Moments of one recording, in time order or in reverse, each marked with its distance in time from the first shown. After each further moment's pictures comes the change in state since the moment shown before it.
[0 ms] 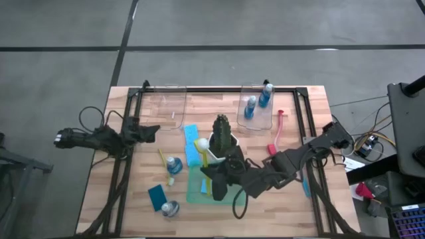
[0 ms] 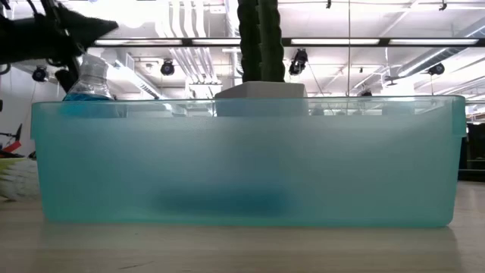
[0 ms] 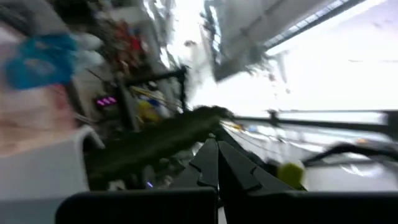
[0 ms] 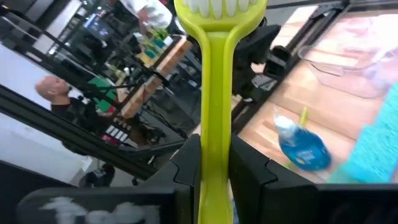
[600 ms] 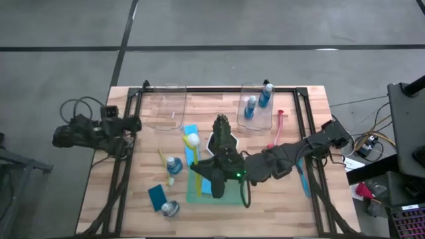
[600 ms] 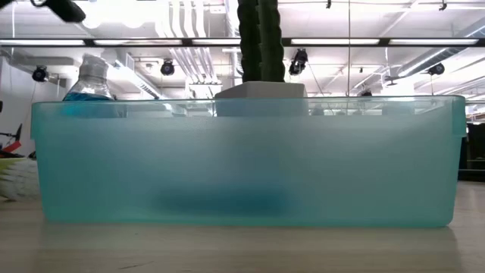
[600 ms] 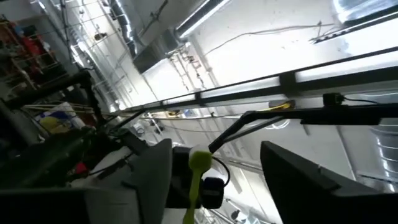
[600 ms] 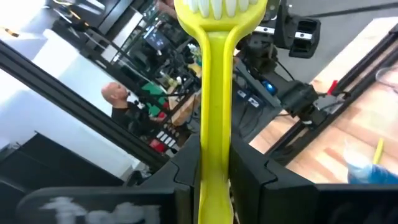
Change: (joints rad) left arm 0.000 0.079 0.301 0.041 0.203 0.217; right arm -0.053 0.000 -0.001 0.267 -0.159 -0.159
